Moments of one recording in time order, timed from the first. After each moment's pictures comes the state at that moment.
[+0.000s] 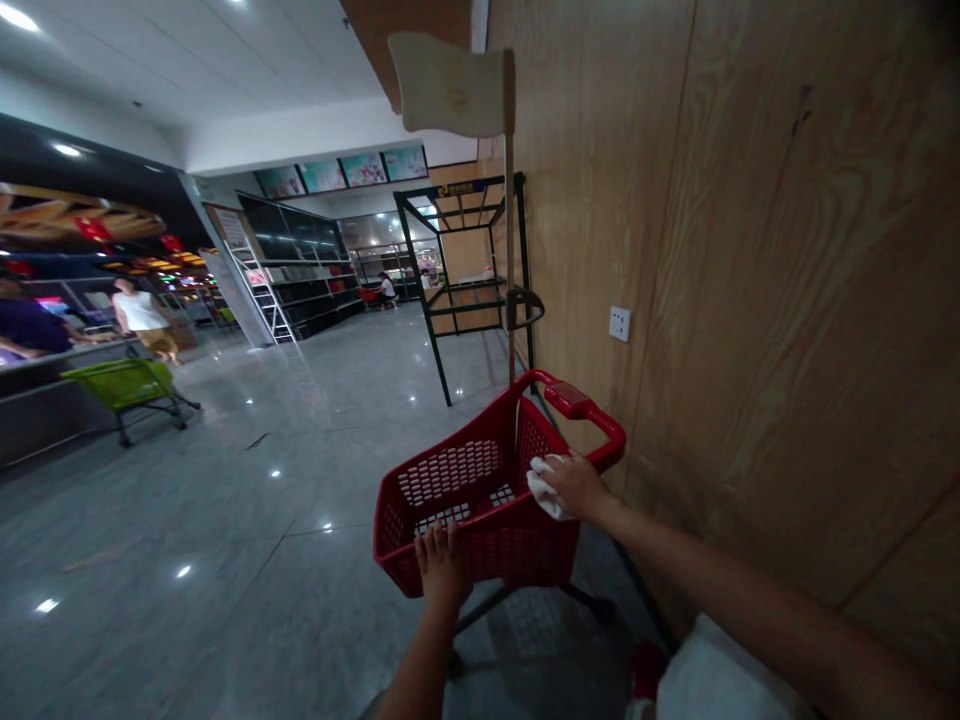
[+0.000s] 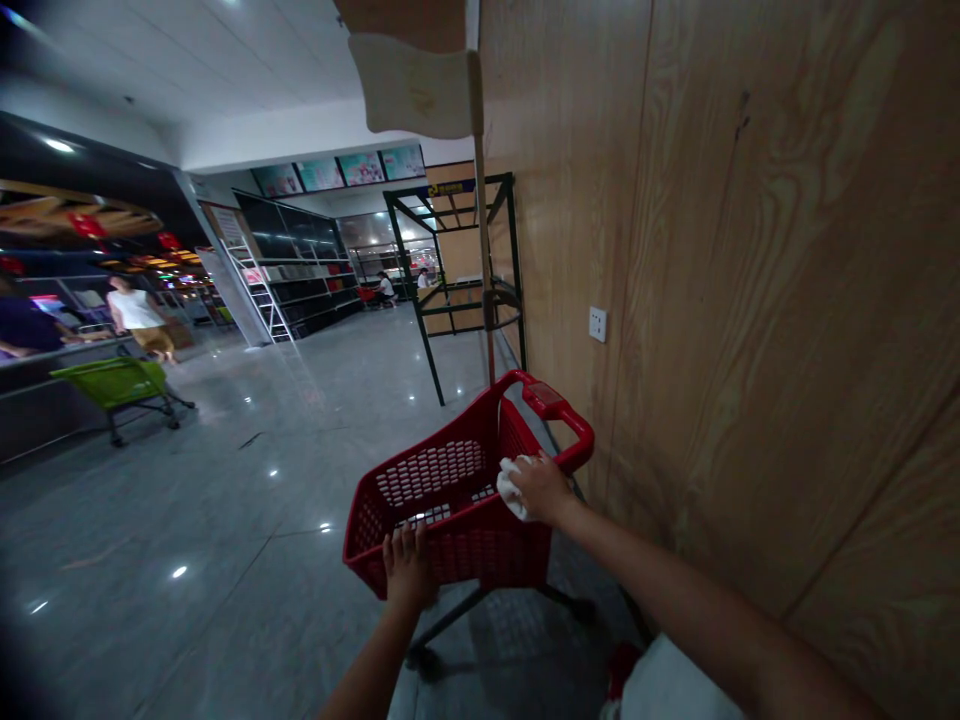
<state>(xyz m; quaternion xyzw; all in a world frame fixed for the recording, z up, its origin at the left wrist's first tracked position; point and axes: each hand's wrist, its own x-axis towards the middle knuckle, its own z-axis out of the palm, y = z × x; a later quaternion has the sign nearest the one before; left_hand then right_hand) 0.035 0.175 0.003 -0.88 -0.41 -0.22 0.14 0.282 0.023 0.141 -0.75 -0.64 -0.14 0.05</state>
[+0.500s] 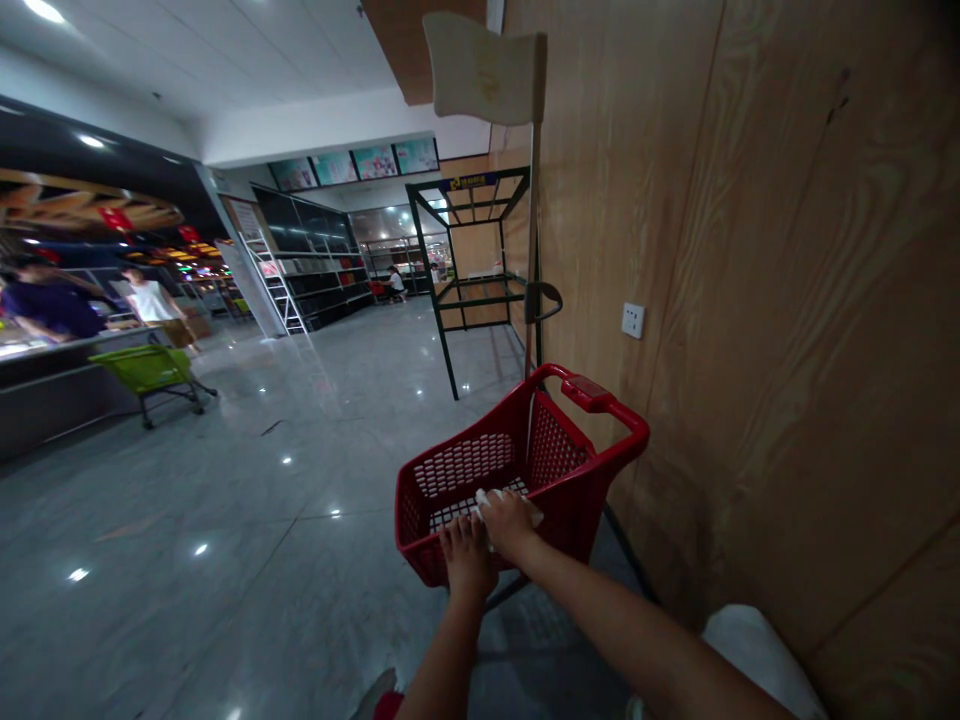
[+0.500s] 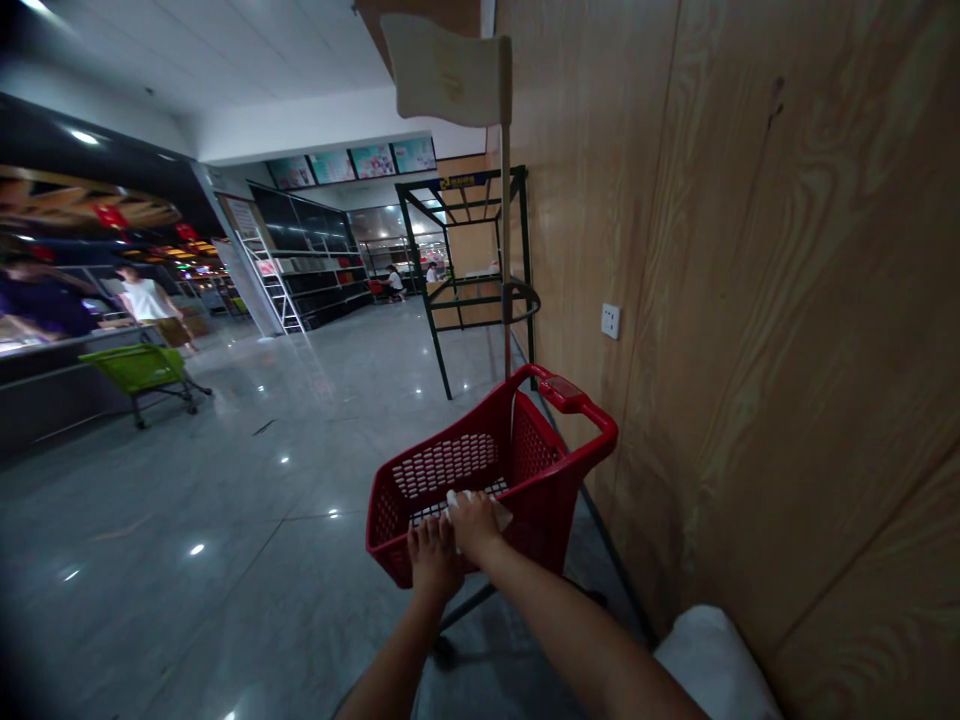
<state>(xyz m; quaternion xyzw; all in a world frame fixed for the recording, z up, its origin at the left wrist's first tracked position) 0.047 0.146 0.008 -0.89 -0.40 -0.20 0.09 0.154 0.097 0.093 -0.77 -0.63 -0.08 0.10</state>
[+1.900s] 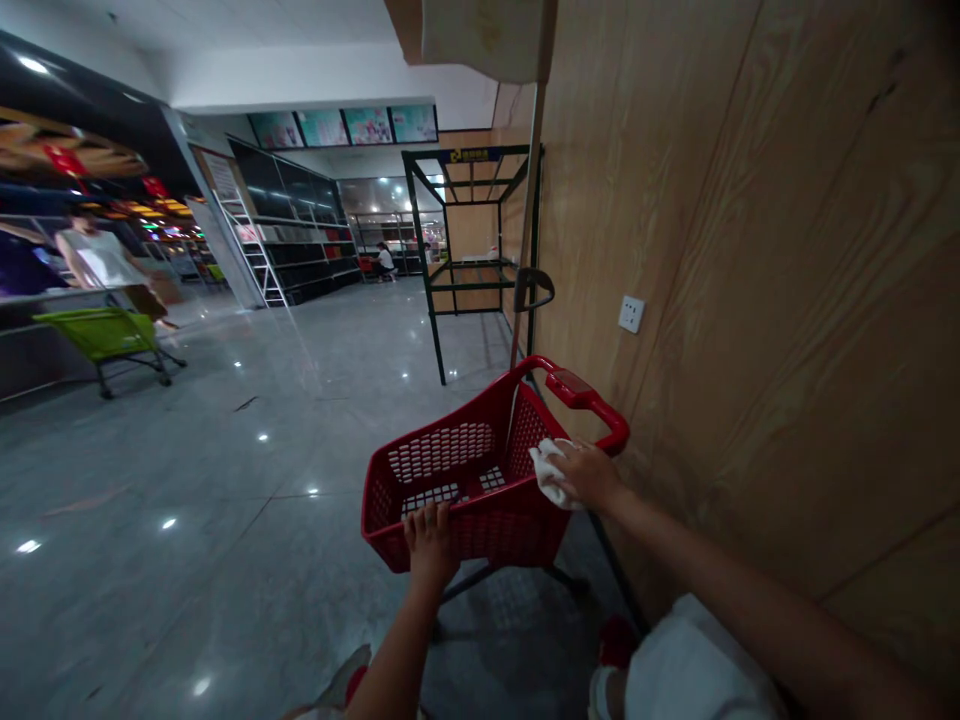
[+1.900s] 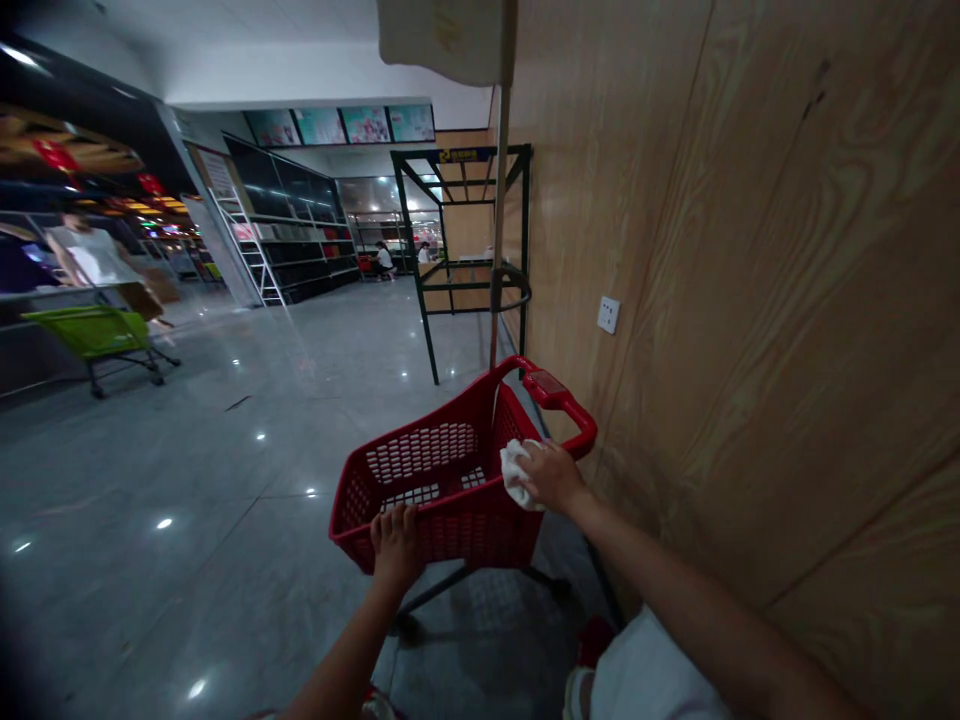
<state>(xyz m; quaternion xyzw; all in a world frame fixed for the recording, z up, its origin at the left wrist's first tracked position) 0.026 0.161 0.018 -0.89 -0.41 -0.21 0.06 0.292 0.001 0.142 -0.75 -0.65 -0.14 0.05</state>
